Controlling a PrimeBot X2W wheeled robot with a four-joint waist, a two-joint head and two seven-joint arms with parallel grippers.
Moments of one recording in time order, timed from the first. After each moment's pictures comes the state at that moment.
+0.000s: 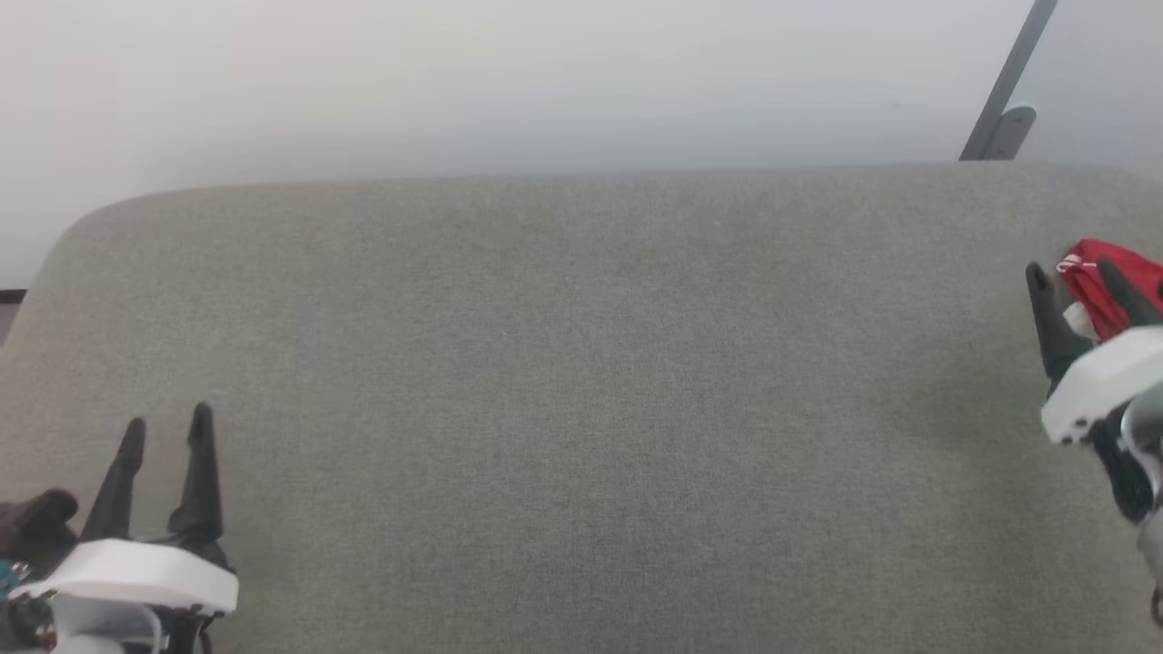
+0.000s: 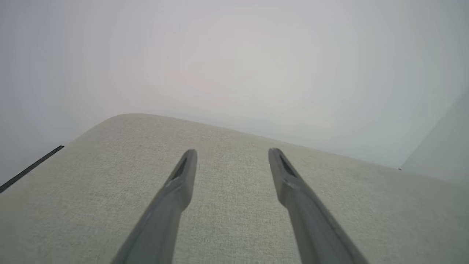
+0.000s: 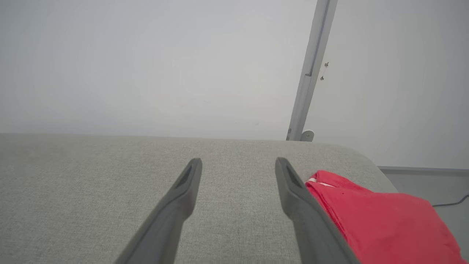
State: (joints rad) left arm -0.11 0.31 0.09 0.32 -0.55 -0.13 -0.26; right arm -0.63 -0.47 0.30 0.87 0.58 0.13 -0.26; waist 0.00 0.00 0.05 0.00
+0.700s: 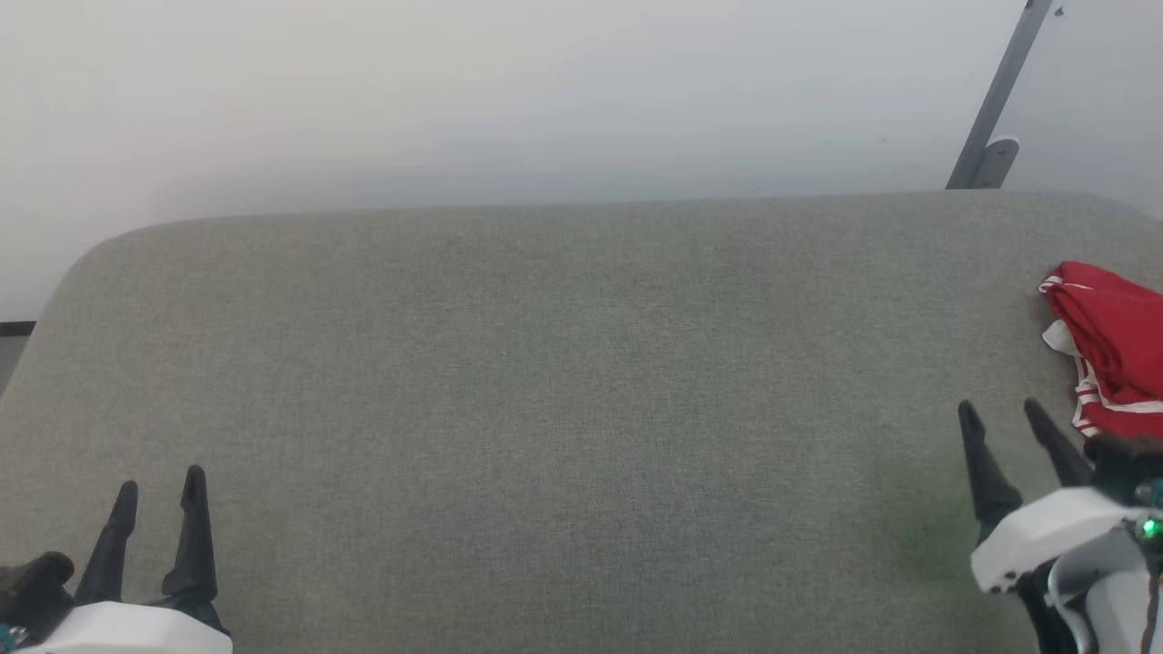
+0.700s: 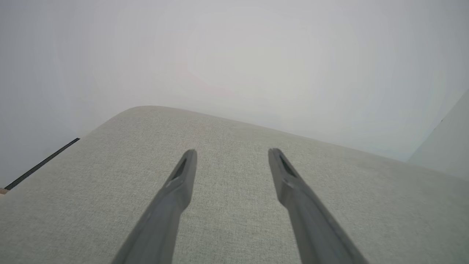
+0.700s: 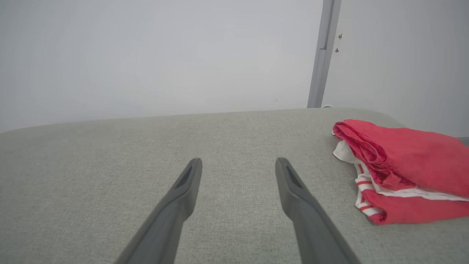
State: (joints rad) left arm 0.01 0.29 0.14 0.27 -0.53 -0.13 -0.26; right arm -0.24 -0.30 0.05 0.56 0.40 0.13 -0.26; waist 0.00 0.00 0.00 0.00
